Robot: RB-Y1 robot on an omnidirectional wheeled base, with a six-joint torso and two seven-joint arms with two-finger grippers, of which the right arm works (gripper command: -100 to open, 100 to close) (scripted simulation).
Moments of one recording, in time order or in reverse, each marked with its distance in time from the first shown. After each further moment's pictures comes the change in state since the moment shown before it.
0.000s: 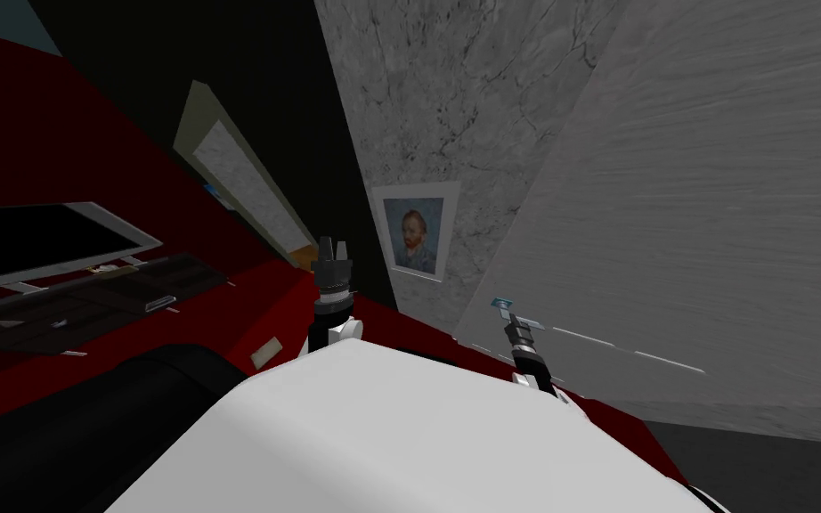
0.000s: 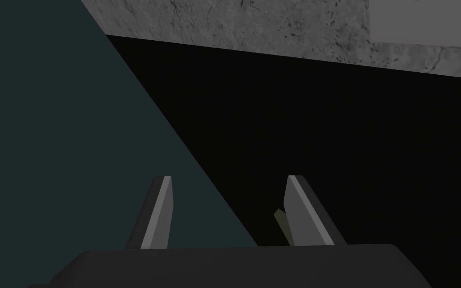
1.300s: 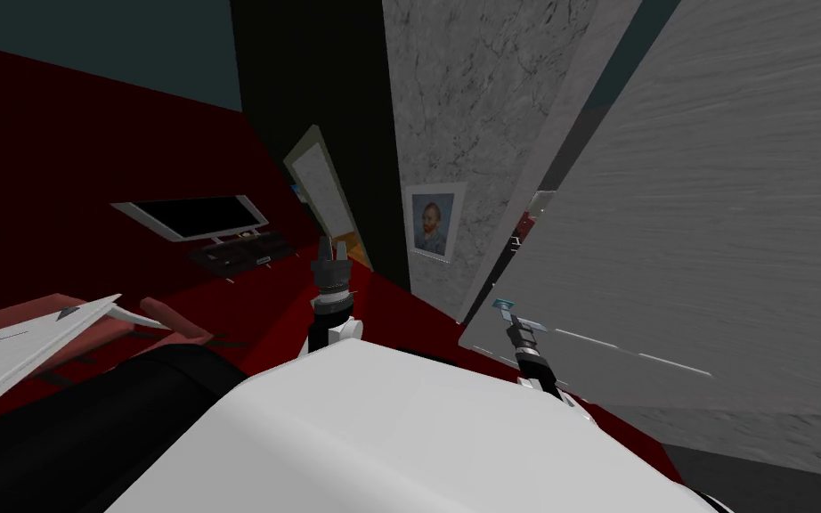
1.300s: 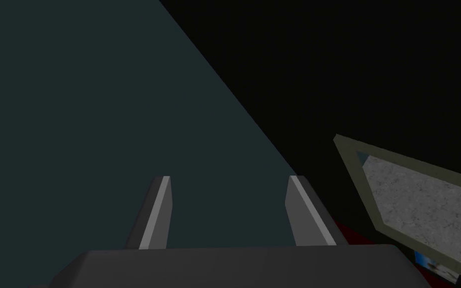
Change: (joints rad) arm 0.002 -0.013 -0.037 0.024 0.086 -0.021 -0.055
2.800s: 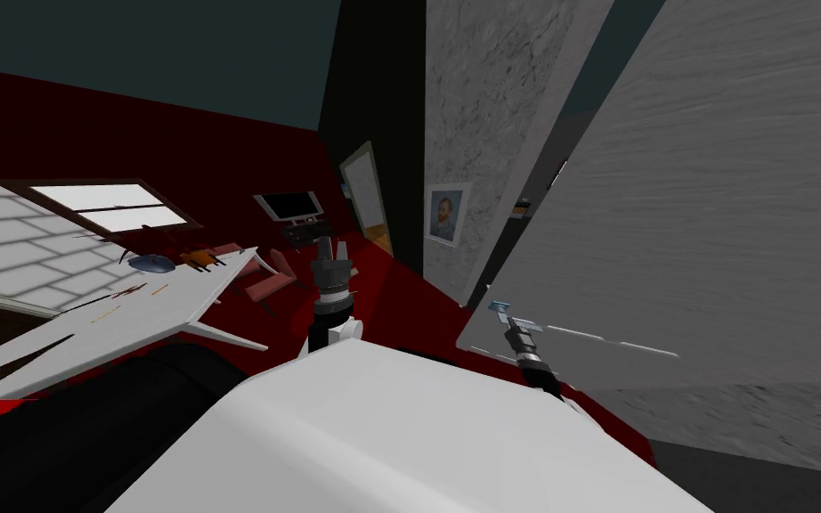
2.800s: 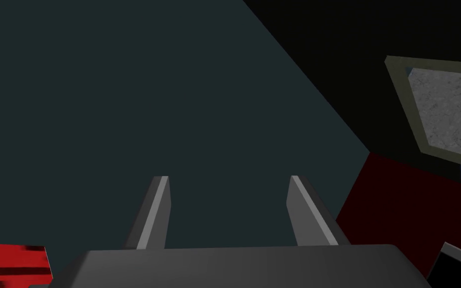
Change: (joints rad) arm 0.067 -0.024 0.053 -0.070 0.069 -0.030 -0.068
